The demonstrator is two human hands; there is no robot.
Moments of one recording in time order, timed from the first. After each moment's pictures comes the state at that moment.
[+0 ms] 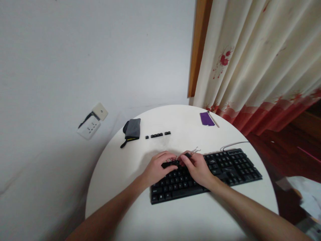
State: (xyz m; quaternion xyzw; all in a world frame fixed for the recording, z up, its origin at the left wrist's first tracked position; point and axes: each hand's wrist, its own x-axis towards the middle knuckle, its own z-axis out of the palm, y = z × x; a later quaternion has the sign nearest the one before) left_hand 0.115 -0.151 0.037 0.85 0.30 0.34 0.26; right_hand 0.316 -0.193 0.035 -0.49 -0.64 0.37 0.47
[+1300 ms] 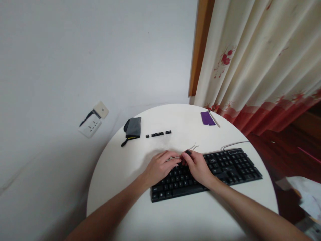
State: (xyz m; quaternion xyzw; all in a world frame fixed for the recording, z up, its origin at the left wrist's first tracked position) left_hand 0.115 -0.152 0.035 0.93 0.24 0.28 0.08; right_hand 0.314 -0.191 0.030 -0.53 -0.62 0.36 0.46
